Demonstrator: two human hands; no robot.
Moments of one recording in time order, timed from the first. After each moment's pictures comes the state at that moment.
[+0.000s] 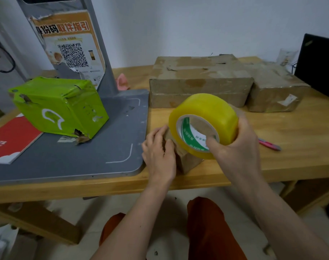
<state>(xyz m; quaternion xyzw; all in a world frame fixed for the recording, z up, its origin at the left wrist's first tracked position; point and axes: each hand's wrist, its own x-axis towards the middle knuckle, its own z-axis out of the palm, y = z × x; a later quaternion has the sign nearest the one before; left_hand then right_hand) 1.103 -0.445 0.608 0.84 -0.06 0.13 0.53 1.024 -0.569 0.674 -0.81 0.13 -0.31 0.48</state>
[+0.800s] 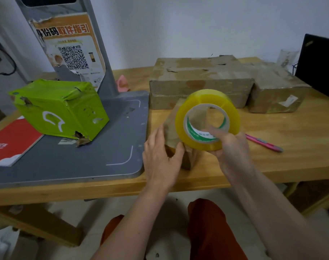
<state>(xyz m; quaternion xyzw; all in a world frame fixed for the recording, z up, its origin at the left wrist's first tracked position) 1.100 -0.440 0.611 0.89 -0.11 0.11 0.43 1.060 -0.577 0.662 -0.54 0.22 -0.20 0.78</state>
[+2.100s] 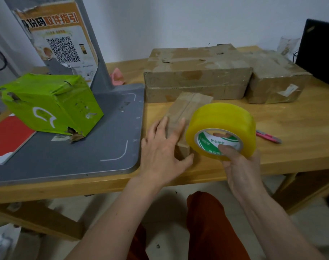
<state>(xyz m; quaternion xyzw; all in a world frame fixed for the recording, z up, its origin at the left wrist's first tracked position) 1.102 -0.436 0.625 0.94 -0.27 0.08 0.17 1.025 -0.592 0.615 -0.52 0.19 -0.26 0.79</state>
